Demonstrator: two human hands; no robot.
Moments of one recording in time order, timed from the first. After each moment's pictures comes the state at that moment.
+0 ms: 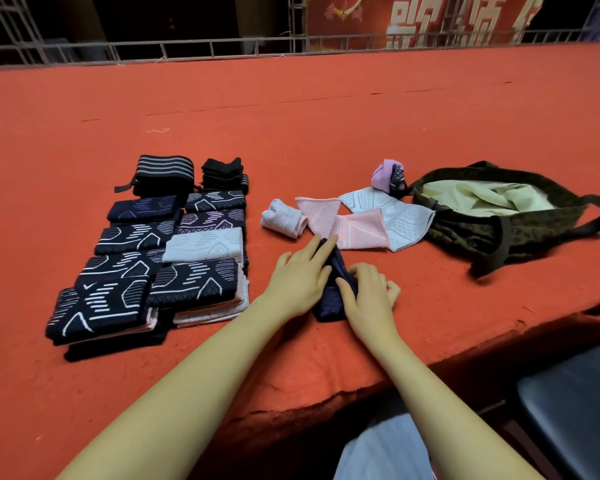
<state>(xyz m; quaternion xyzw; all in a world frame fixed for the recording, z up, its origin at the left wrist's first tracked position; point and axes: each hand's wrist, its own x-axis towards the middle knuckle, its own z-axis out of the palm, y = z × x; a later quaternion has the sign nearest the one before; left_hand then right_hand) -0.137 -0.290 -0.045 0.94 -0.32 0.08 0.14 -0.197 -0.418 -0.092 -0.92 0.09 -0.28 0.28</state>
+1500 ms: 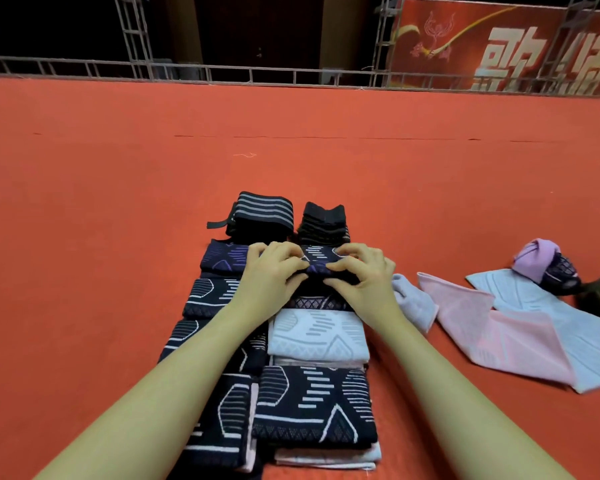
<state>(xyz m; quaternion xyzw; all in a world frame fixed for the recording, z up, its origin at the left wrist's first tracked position) 0.042 -0.083 -0.028 0.87 -0.30 0.35 0.18 0.037 -0.273 -0.038 -0.85 -0.21 -0.35 0.33</state>
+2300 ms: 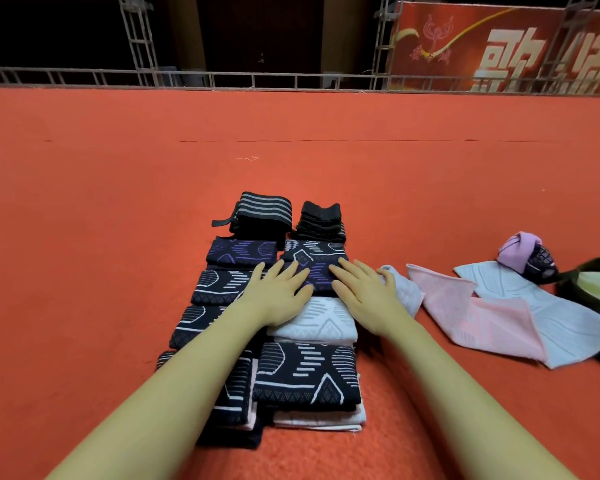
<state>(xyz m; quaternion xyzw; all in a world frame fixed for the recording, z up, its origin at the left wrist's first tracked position) -0.004 -0.103 -0.010 0.98 -0.15 -0.07 0.04 -0.006 -0.294 -0.032 -0.98 -0.14 -0.08 0.13</state>
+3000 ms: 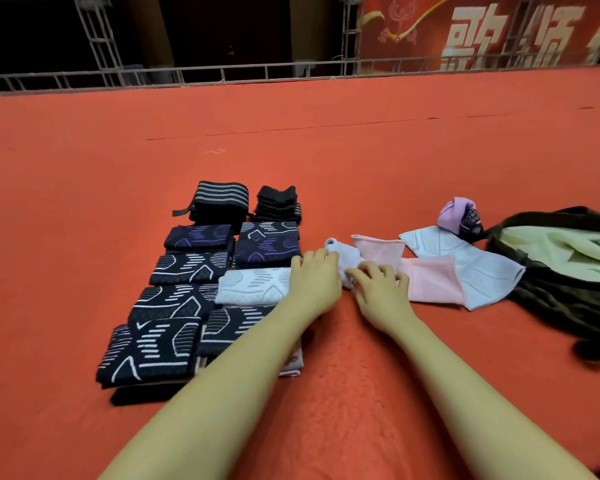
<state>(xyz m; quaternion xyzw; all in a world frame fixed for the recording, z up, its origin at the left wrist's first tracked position) -0.050 -0.252 -0.020 0.98 -0.17 0.10 0.05 -0.069 -0.389 -0.060 -0.99 -0.04 -0.13 0.05</state>
